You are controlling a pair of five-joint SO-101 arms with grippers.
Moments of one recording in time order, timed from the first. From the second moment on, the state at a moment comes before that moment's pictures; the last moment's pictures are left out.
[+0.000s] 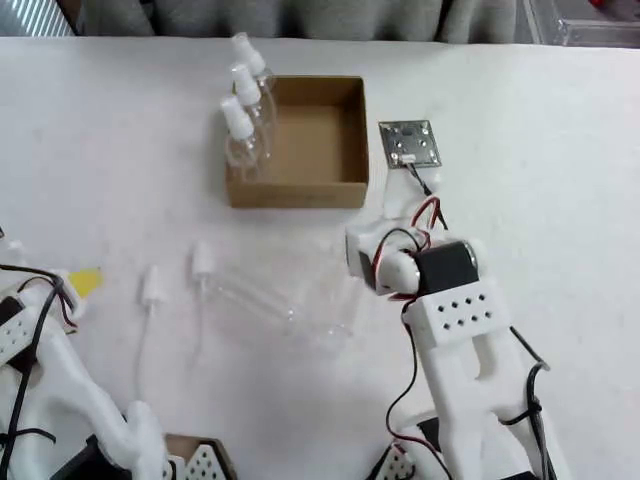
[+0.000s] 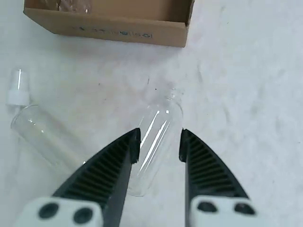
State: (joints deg) left arm -48.5 -29.8 59.1 42.6 -4.7; right arm -19.4 -36.1 33.7 69.0 -8.5
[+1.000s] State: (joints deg) left arm -47.9 -29.8 59.1 42.6 -4.7; right arm -25.8 -16.3 32.4 67.6 -22.7
